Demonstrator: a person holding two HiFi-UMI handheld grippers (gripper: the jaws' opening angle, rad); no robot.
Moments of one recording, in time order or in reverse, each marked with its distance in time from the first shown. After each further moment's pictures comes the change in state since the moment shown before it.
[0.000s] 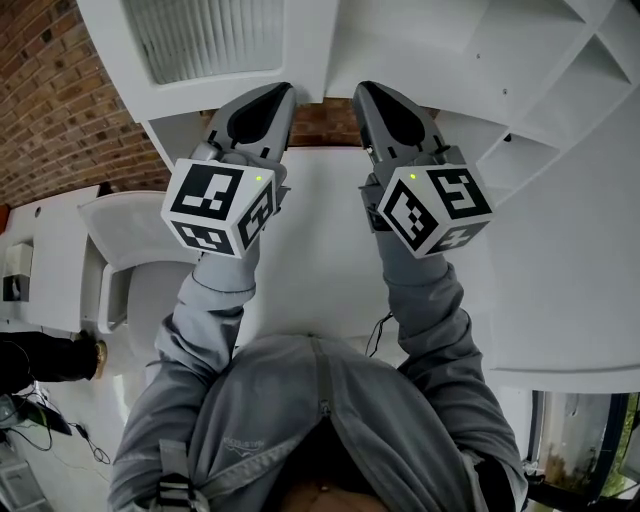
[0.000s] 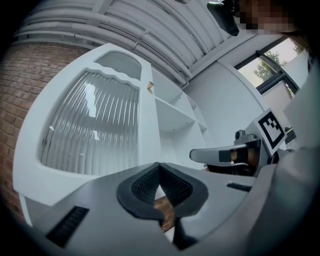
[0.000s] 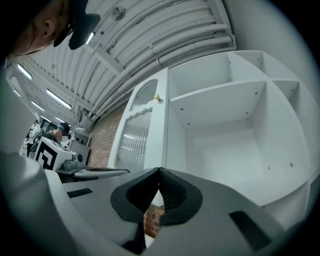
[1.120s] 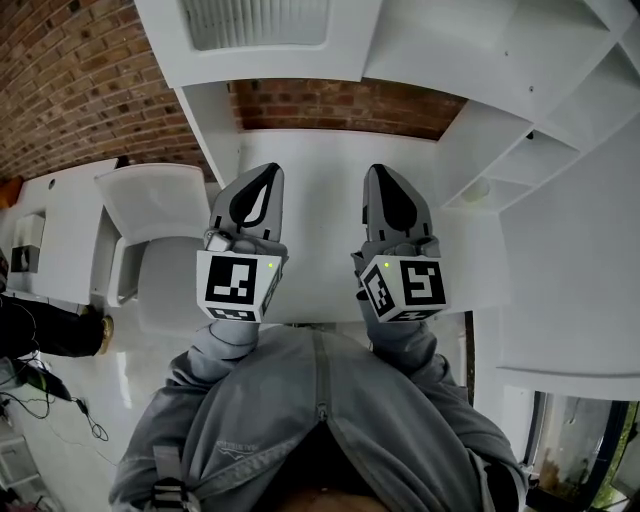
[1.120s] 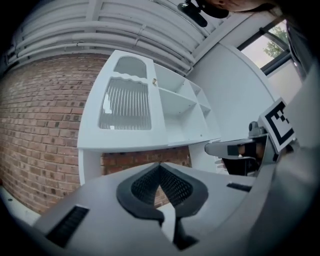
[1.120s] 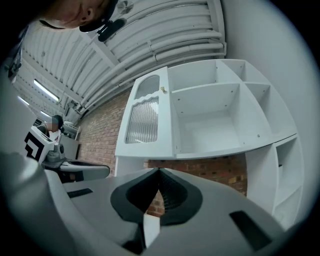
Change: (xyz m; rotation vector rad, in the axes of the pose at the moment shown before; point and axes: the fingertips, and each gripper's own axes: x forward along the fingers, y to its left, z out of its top) left arm -0.129 -0.014 -0.087 0.039 0.154 0.182; right arm -0.082 0.063 -0.096 0.022 0.056 -0.171
